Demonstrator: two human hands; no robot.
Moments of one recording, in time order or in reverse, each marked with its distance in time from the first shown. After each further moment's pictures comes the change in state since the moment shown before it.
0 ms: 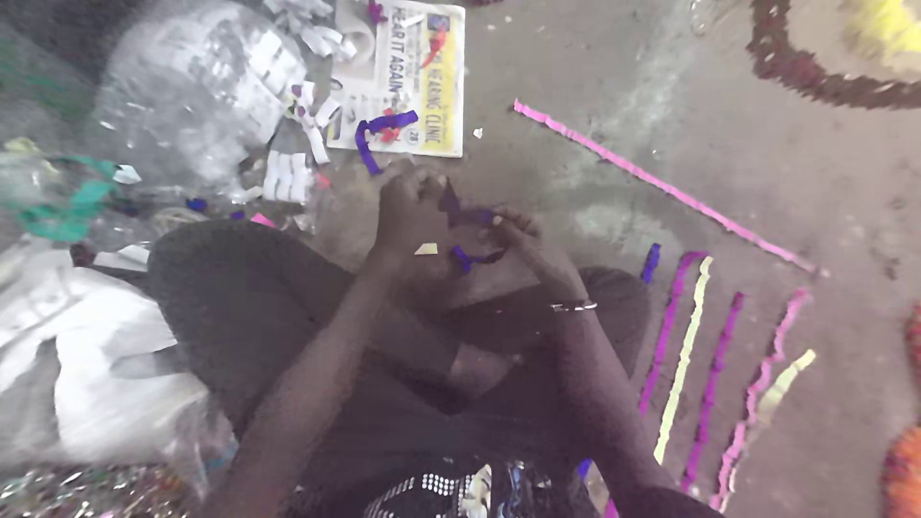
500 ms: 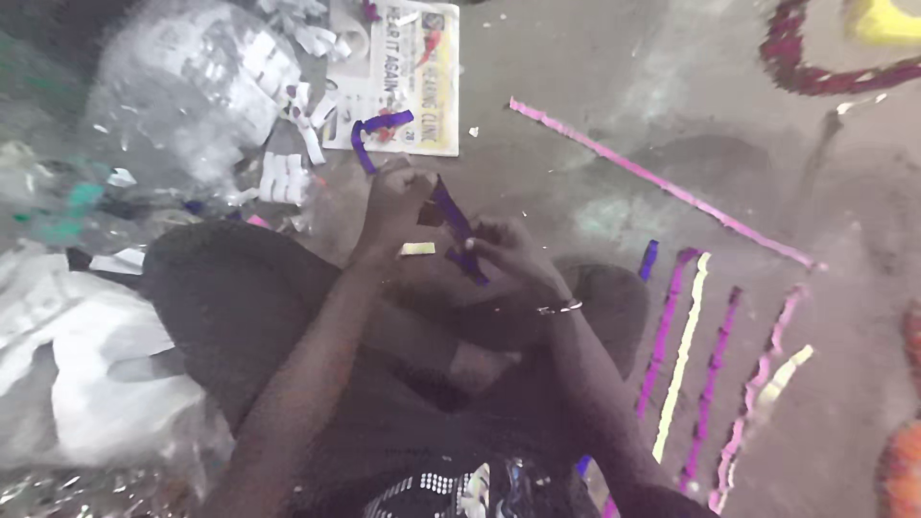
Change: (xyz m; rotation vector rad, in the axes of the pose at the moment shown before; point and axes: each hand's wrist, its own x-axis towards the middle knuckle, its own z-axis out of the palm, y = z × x) left_hand -0.003 0.013 -0.007 -0.358 -0.080 -0.216; right_hand -0.001 -0.010 0.021 0.100 -0.215 -0.111
